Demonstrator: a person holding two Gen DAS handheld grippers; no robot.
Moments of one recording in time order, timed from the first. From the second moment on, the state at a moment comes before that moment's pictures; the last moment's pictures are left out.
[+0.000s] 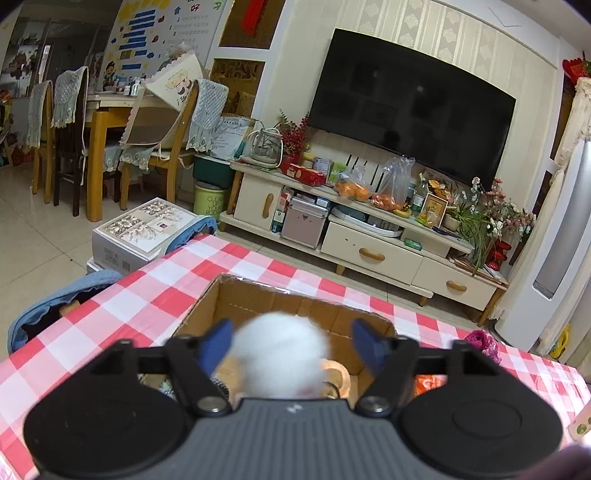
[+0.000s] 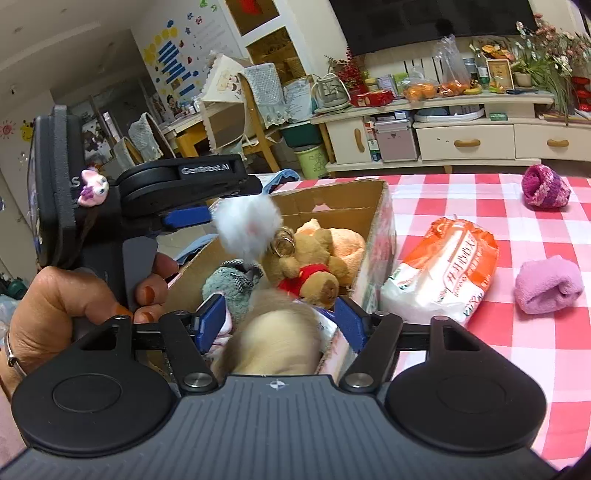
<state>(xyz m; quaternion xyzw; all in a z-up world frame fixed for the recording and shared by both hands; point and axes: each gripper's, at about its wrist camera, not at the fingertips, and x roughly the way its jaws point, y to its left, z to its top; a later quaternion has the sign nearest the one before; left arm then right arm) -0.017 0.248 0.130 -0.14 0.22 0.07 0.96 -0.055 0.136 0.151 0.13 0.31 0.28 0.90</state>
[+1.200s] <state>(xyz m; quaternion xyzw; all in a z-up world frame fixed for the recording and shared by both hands) 0.009 0.165 0.104 -0.03 0.26 0.05 0.96 -0.064 0.045 0.125 0.16 0.29 0.16 0.93</state>
